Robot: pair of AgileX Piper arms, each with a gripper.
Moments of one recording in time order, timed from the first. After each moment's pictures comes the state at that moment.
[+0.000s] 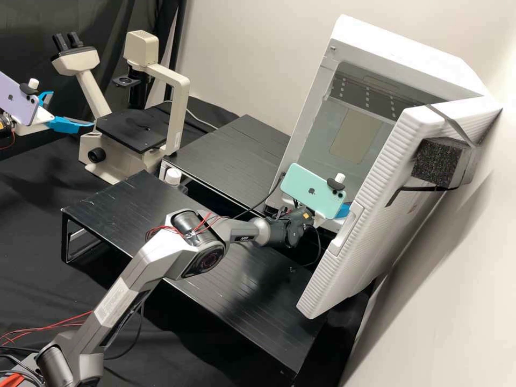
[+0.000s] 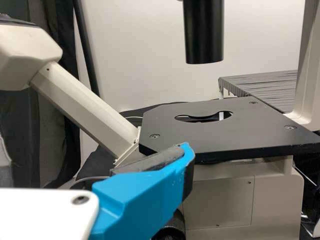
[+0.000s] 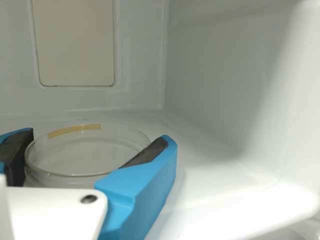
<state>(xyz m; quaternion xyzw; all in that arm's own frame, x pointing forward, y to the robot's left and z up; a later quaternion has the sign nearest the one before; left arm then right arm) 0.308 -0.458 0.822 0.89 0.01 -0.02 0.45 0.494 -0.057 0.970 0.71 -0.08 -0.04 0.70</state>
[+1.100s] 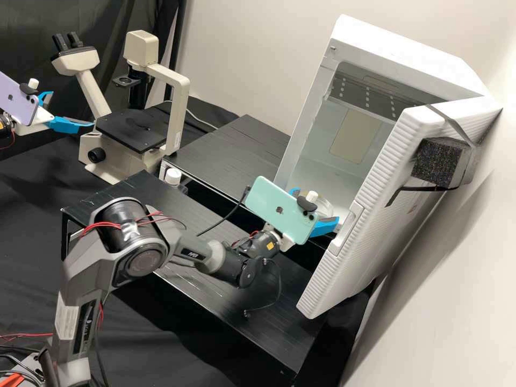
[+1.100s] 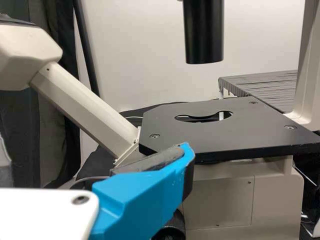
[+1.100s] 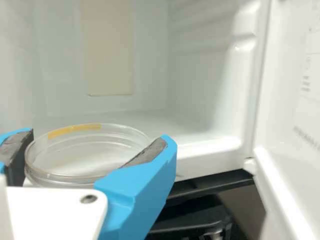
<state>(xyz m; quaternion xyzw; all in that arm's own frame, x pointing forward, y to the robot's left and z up) 0.308 -0.458 0.822 0.89 0.01 -0.02 0.45 0.330 -0.026 0.954 0.71 -0.08 0.07 0.69</state>
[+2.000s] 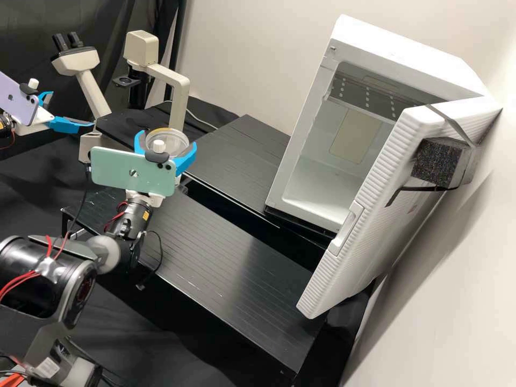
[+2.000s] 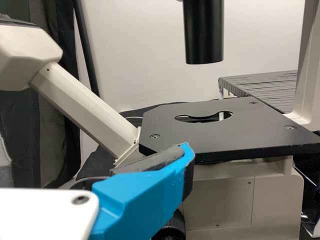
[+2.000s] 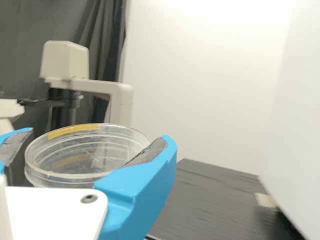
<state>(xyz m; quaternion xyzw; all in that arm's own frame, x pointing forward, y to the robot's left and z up) 0.308 -0.458 0.822 0.89 0.01 -0.02 0.45 0.236 0.150 0.799 0.67 0.20 0.14 0.70</state>
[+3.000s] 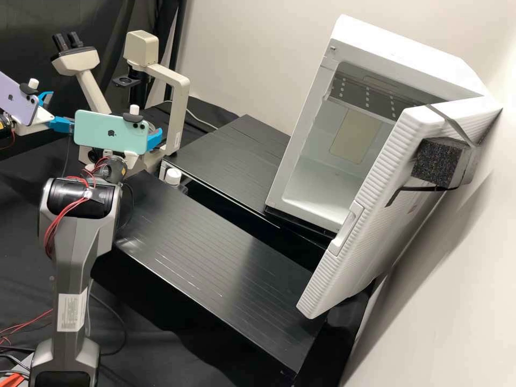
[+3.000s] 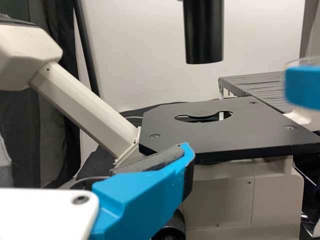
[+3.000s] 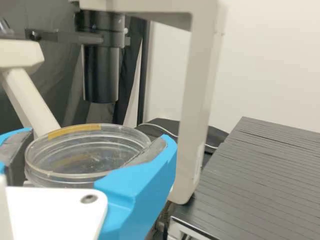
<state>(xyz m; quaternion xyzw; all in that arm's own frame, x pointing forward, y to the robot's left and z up) 0.308 -0.458 0.822 0.89 0.01 -0.02 0.45 0.327 0.230 0.686 0.66 0.24 0.03 0.71</state>
